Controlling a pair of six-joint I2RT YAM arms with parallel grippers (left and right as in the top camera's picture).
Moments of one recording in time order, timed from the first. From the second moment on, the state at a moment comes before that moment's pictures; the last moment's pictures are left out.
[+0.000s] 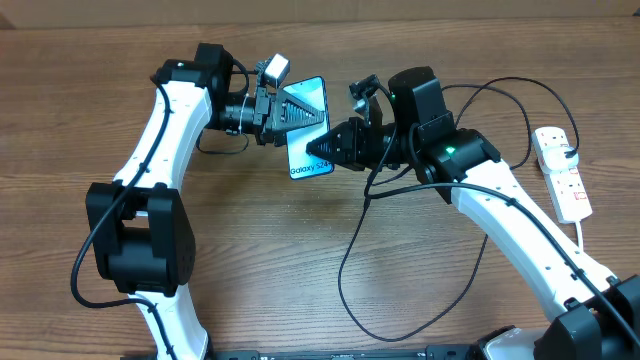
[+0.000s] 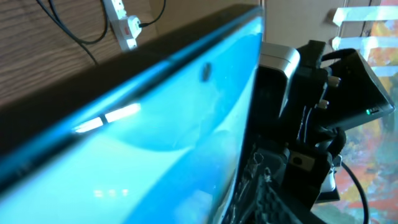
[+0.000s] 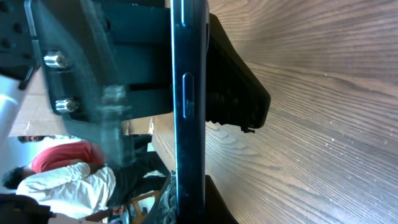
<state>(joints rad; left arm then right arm) -0.12 2.02 1.71 -1.25 1.48 0.13 0.45 1.57 1.26 -0.40 -0.80 0.73</state>
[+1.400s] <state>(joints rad) -0.14 2.03 1.71 -1.26 1.28 0.08 0.45 1.58 1.27 -0.58 -0.69 0.65</state>
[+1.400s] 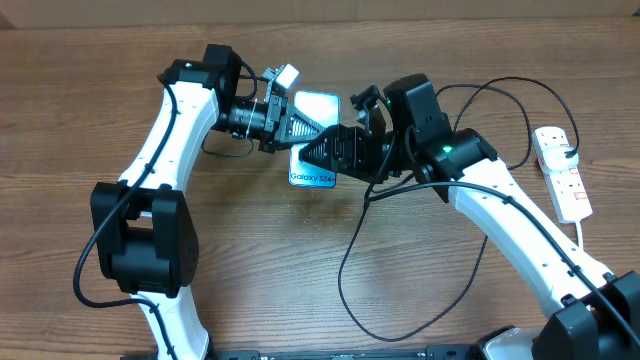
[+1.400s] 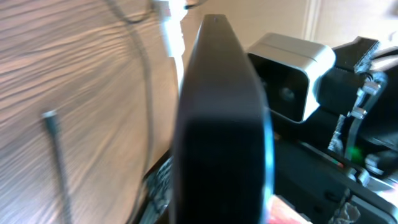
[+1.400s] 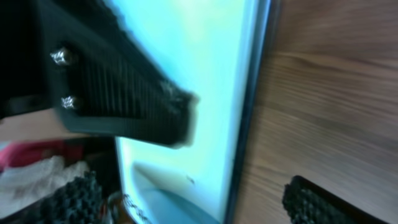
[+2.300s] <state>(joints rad) -0.15 2.03 1.71 -1.64 0.69 -0.37 0.43 1.58 1.27 -0.92 -0.04 0.59</state>
